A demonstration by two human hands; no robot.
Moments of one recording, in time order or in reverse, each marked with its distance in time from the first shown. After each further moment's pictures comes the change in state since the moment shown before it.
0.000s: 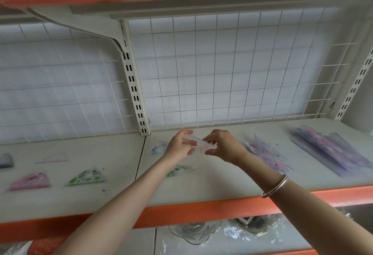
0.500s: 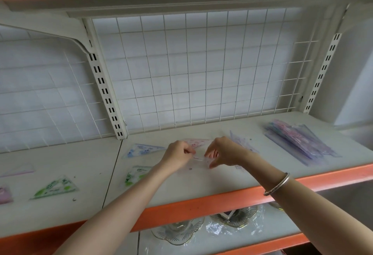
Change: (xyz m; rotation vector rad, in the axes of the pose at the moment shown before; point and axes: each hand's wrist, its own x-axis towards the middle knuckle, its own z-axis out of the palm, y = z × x) left_hand 0.005 0.005 0.057 0.507 -0.110 0.145; right_hand -0.040 0.048 -0.030 0.009 -0.280 0.115
